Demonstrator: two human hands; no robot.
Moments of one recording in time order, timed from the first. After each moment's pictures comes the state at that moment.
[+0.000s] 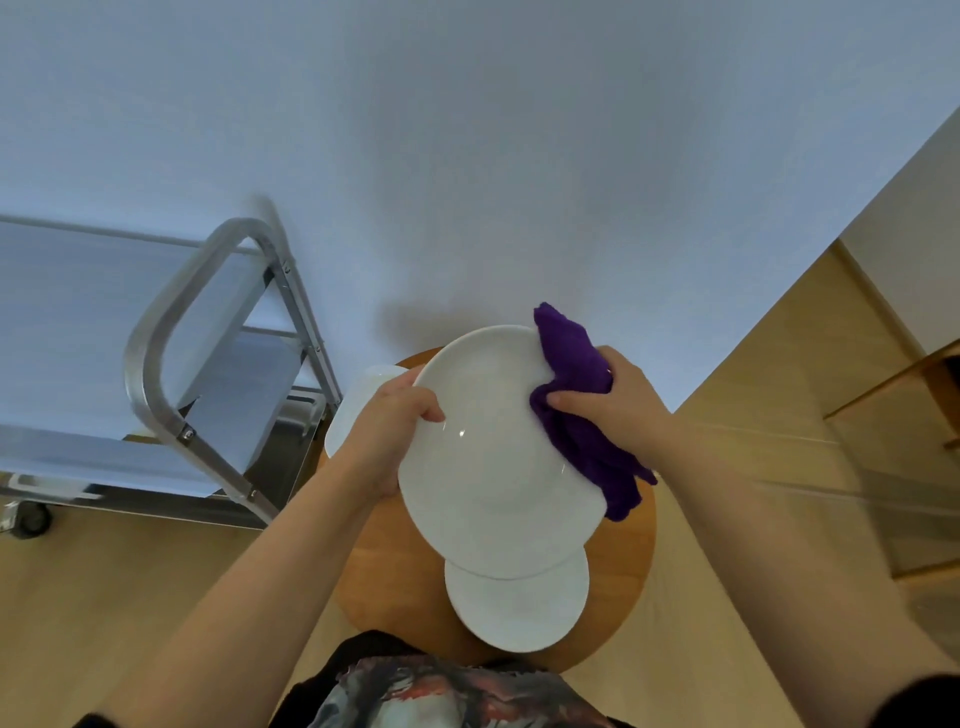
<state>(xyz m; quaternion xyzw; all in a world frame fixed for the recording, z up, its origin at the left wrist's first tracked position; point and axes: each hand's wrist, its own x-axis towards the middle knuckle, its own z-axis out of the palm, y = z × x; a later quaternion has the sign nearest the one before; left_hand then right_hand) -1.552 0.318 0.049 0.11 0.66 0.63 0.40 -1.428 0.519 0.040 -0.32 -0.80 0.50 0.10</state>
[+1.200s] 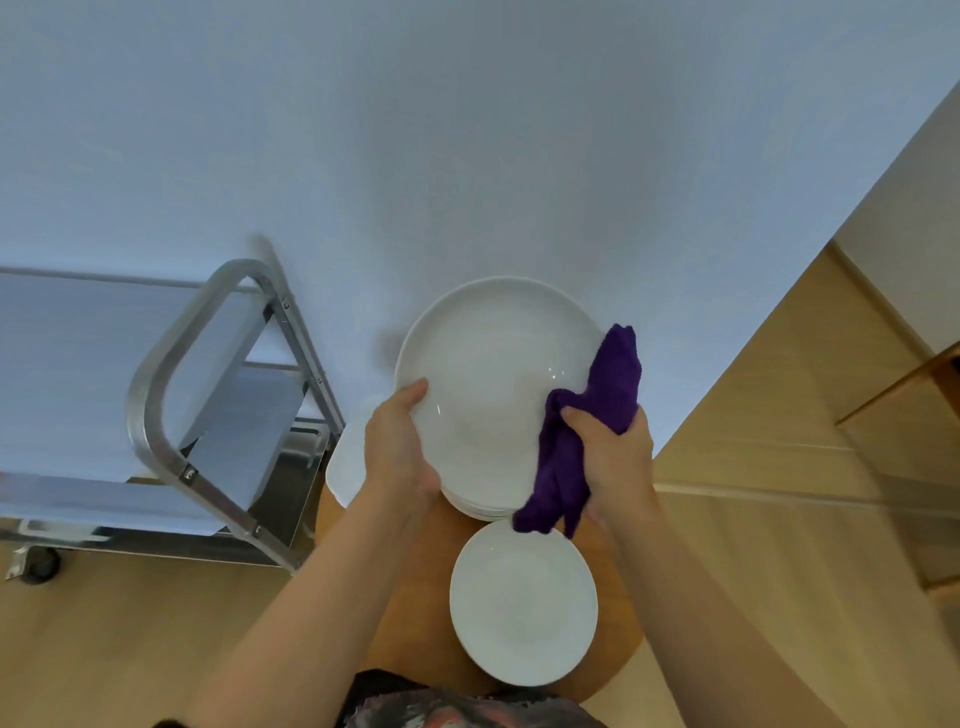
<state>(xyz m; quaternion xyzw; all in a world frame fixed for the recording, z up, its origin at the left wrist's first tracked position) -1.550 0.354 0.039 -0.15 0.50 0.79 0.32 -1.429 0.473 0.012 -0.45 -0.51 0.66 0.32</state>
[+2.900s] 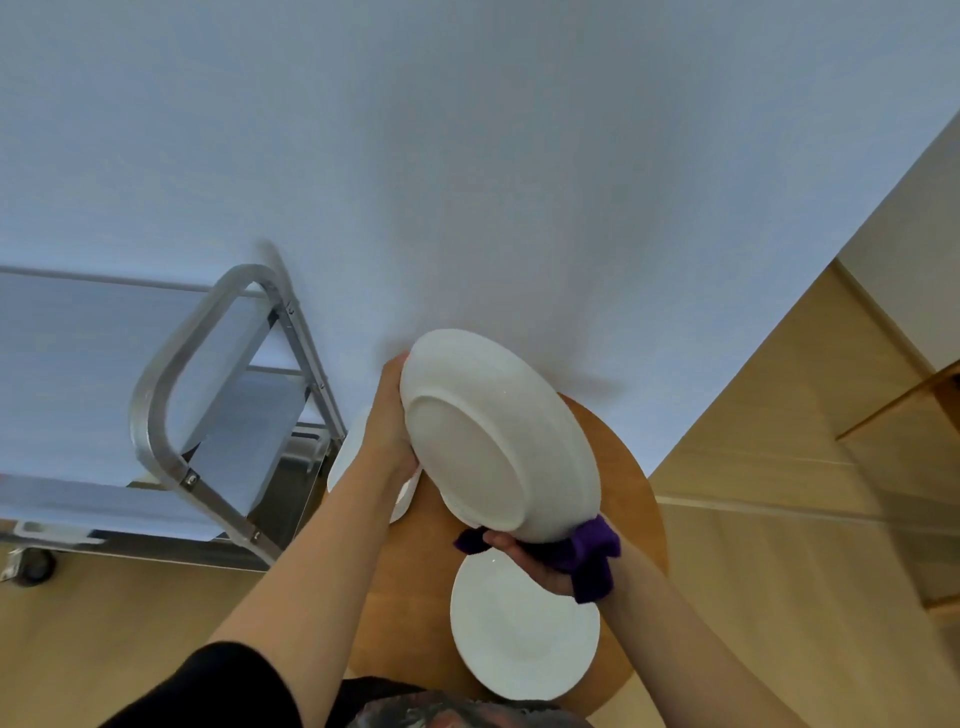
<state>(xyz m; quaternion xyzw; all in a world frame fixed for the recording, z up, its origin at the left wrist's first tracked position) -1.591 0.365 0.034 0.01 0.60 0.74 0.32 -1.415 0.453 -0.014 -0.38 -0.17 0.90 -0.14</state>
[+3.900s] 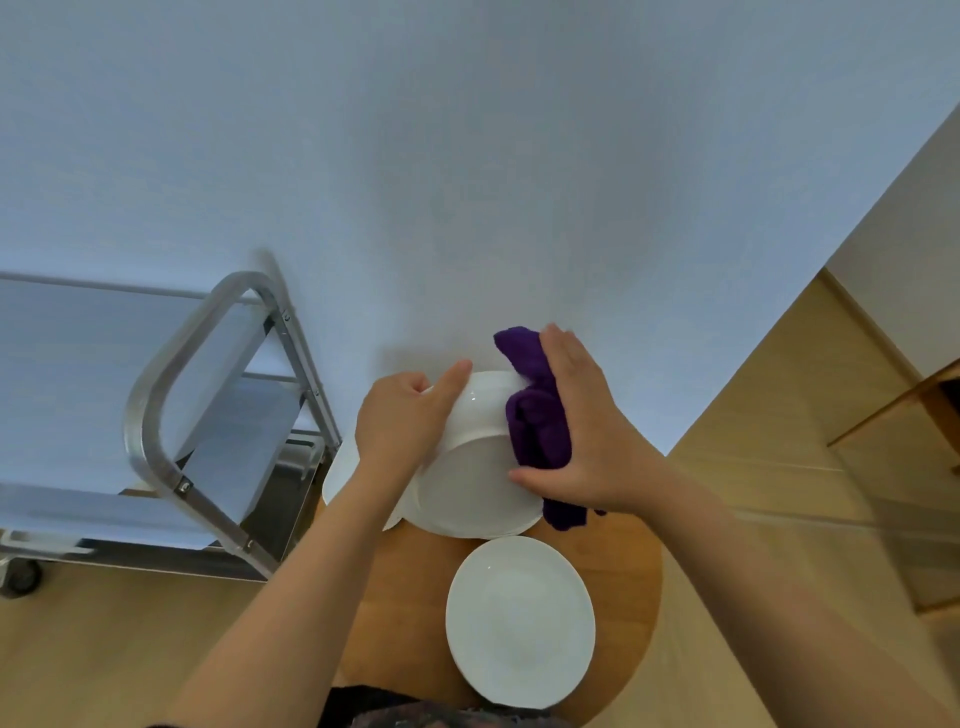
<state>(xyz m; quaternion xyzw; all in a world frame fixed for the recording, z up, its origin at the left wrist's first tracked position) -1.575 0.361 0.053 0.19 0.84 0.51 0.07 -1.432 0.497 0.067 -0.07 -0.95 0.28 0.13</state>
